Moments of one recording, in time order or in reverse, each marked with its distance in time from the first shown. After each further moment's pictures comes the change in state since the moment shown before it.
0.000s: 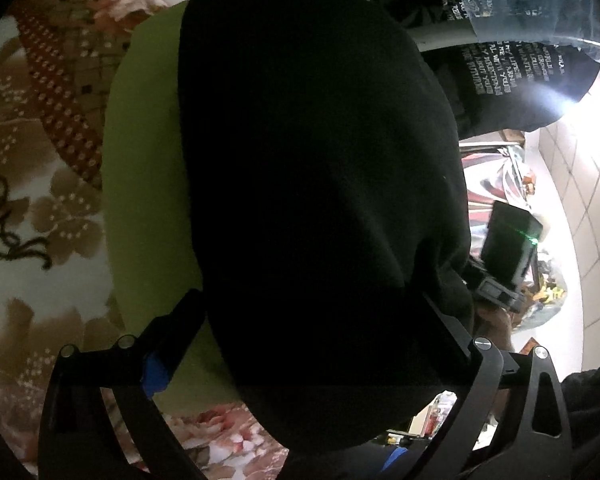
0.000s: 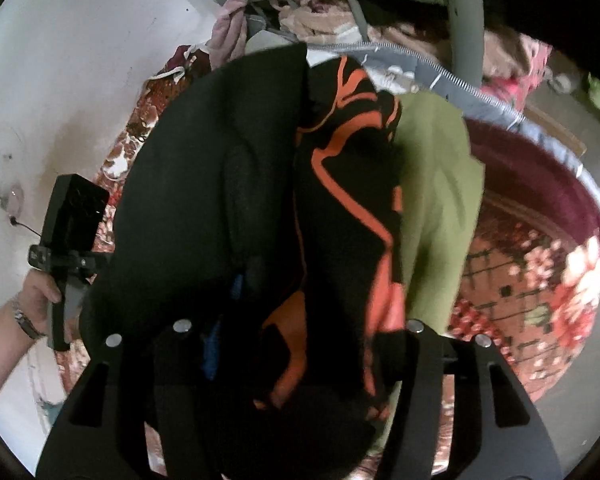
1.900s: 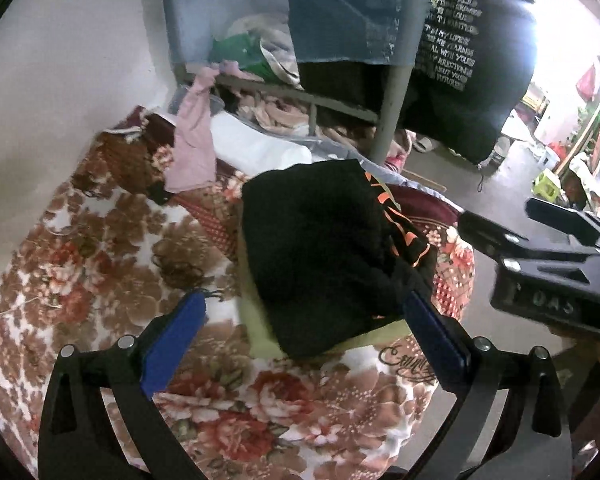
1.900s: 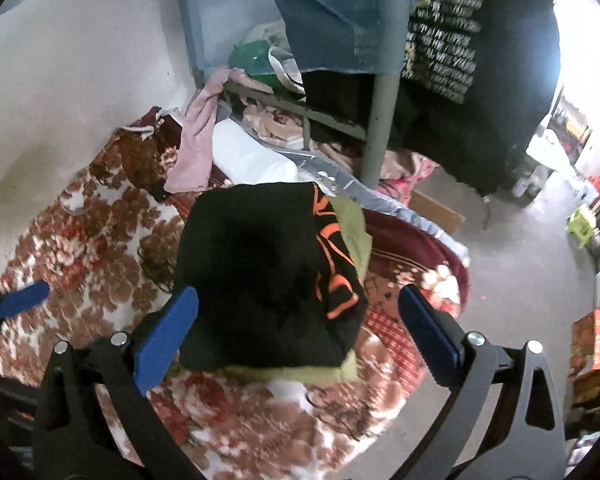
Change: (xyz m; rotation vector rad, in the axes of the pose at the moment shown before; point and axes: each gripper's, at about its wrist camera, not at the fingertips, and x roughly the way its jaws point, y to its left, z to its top) left arm -0.047 -0.277 -0.170 0.320 -0.486 0.867; right arm -0.184 0.126 -0.064 -0.073 -0.288 -0.412
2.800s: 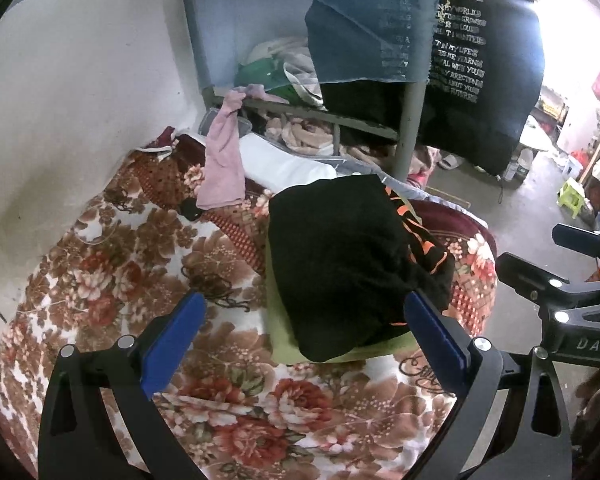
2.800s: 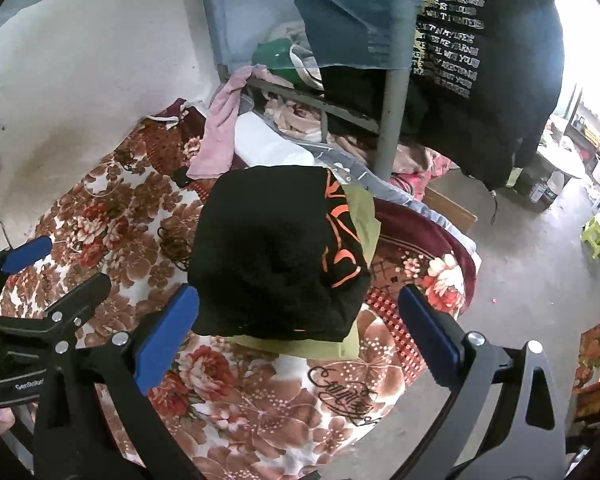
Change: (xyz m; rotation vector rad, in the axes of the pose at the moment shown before) left arm -0.015 -0.014 -0.015 0.002 -0.088 0.110; right arm -0.020 -0.017 -0.030 -0.029 0.003 0.095
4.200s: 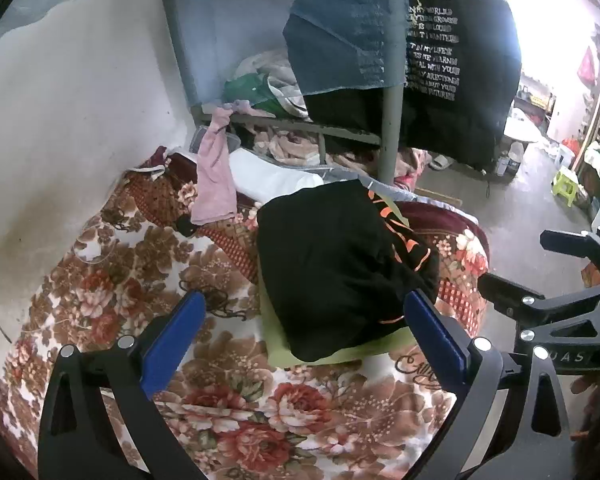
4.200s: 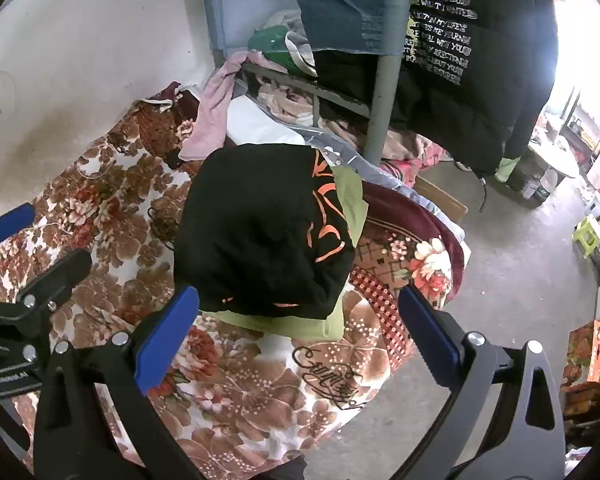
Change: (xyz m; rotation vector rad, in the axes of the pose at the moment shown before) left arm -0.017 -0.018 -0.005 0.054 -0.046 -0.004; right arm -0.005 -0.009 -0.025 -0.025 0.039 -0.028
